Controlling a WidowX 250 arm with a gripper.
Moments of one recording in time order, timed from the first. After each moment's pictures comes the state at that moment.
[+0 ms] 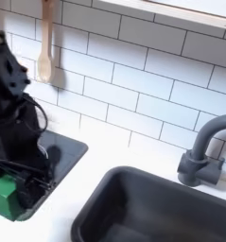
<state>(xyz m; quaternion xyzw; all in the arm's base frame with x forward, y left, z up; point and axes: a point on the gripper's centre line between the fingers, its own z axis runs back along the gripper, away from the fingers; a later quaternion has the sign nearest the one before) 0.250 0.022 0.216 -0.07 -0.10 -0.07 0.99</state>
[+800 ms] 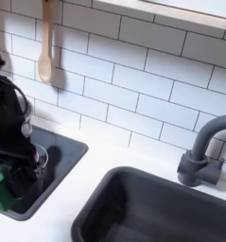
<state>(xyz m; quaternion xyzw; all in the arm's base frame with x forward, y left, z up) 0.252 0.028 0.225 -0.08 -0.13 -0.05 0.99</state>
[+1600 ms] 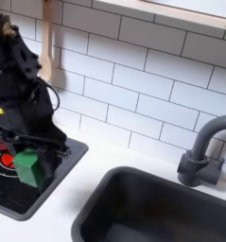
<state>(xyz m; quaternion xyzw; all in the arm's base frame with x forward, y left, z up) 0.316 0.030 0.203 -0.07 -0.14 -0.05 0.99</state>
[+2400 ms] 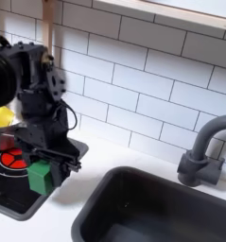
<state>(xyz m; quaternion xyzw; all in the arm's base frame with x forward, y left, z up) 0.340 0.030 0.167 -0.04 -0.10 -0.07 0.99</state>
